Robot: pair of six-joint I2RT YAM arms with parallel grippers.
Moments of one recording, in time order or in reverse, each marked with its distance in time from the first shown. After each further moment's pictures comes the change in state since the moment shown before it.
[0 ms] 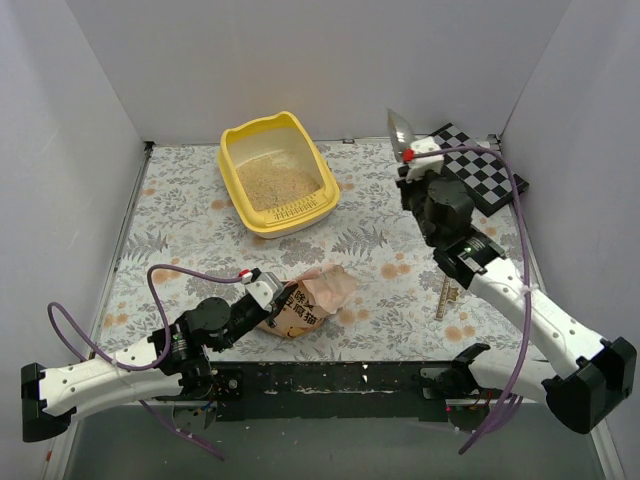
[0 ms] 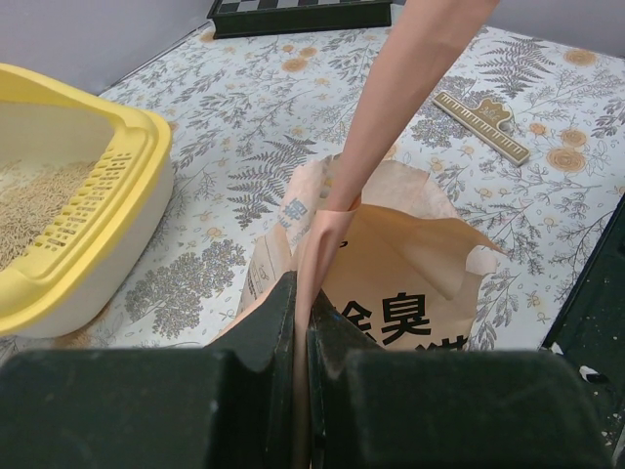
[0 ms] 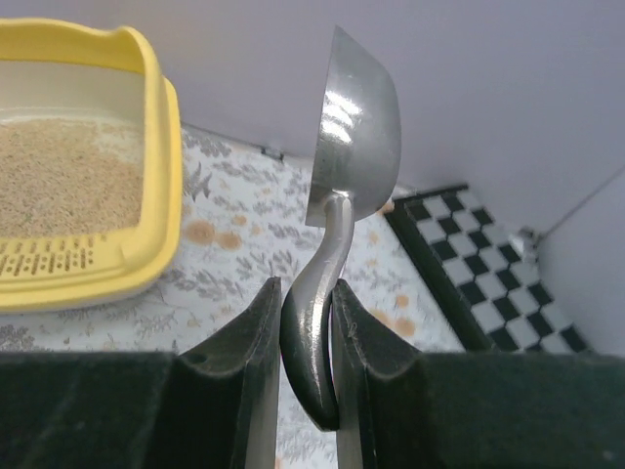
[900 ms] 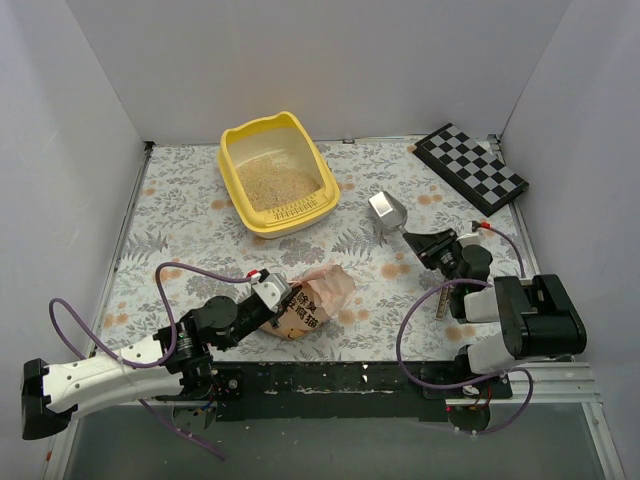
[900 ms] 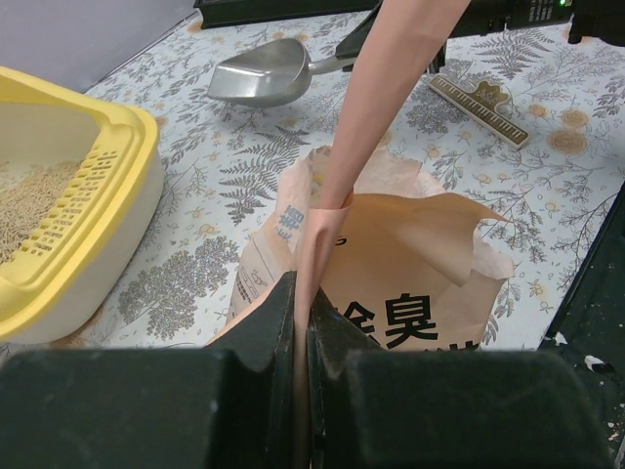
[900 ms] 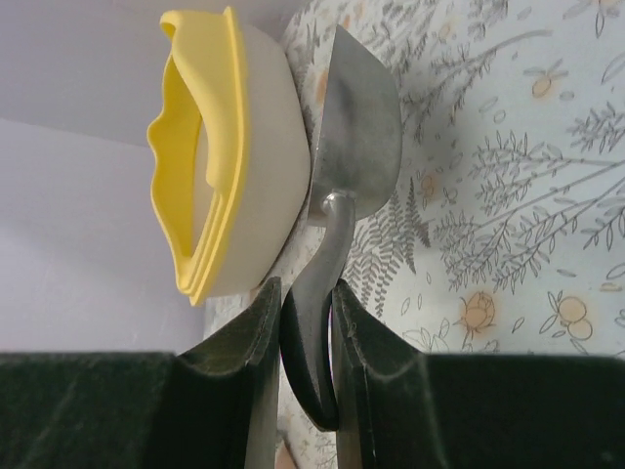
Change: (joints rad) left arm 0.000 0.054 0.000 0.020 0.019 0.015; right arm -0.626 0.278 -0.891 1.075 -0.779 1.338
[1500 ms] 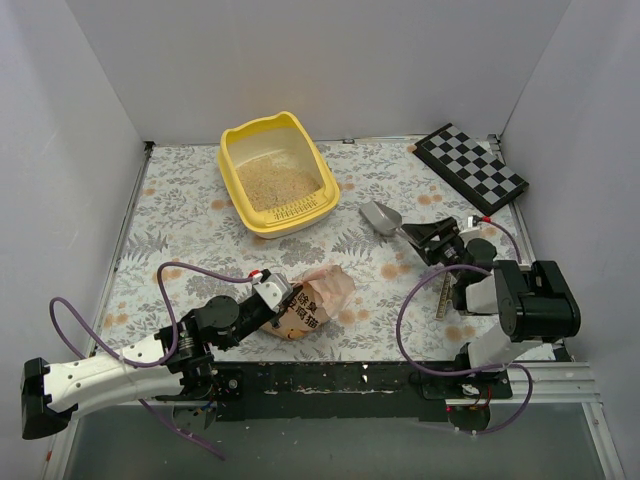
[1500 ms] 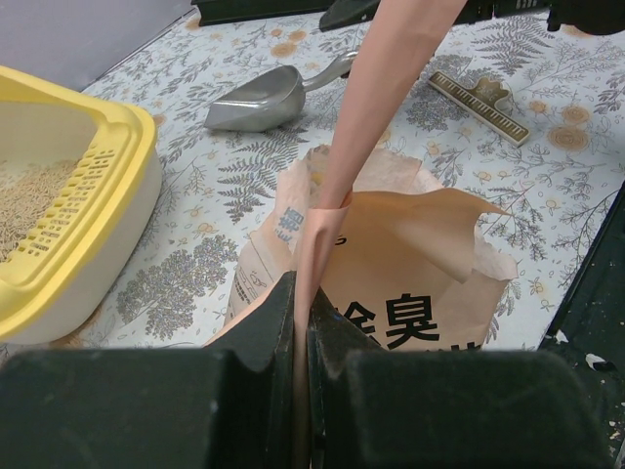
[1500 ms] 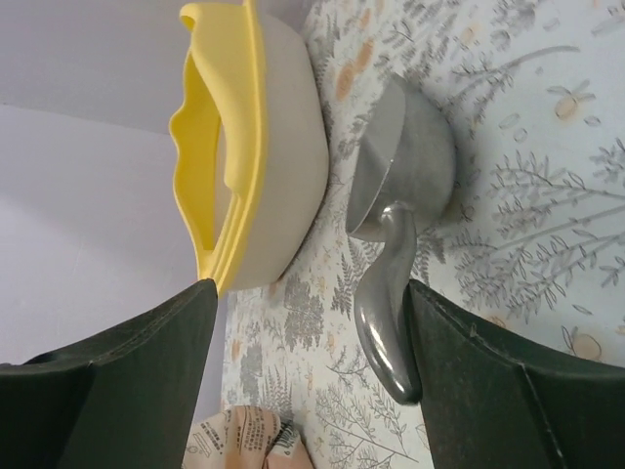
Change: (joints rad) left arm 0.000 0.012 0.000 0.005 0.003 0.003; right arm -0.055 0.177 0.053 0.106 -0.145 0.100
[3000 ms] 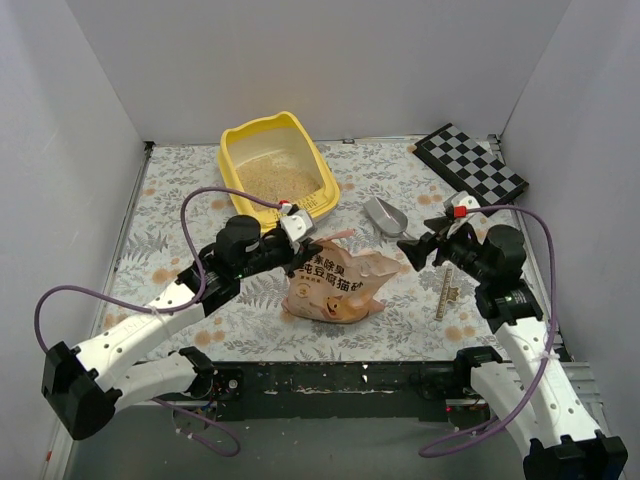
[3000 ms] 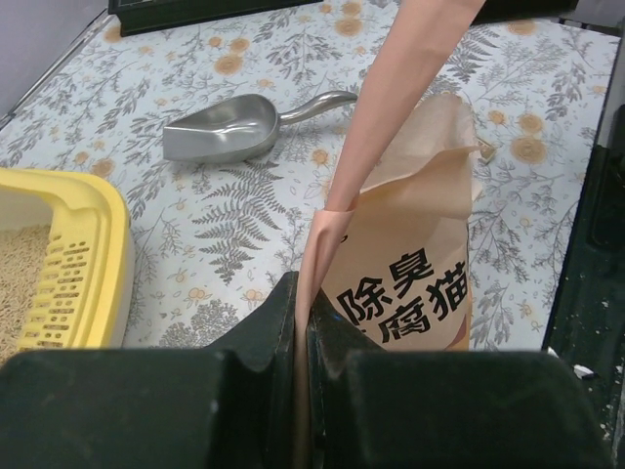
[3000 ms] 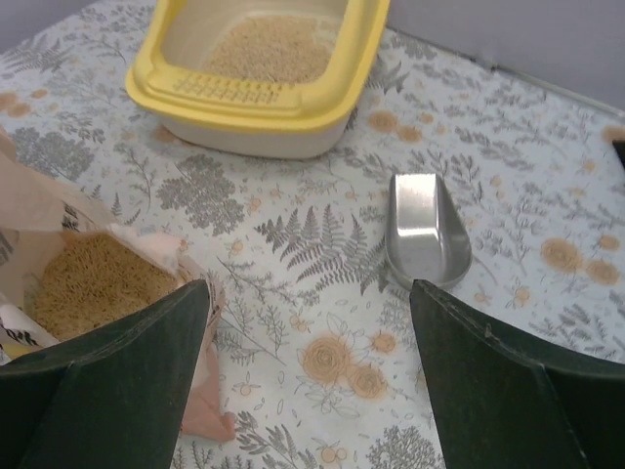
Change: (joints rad) left arm 0.432 0.477 0.451 -0.124 0.611 0.053; right arm 0.172 -0.923 0.314 -1.268 -0.048 -1.188
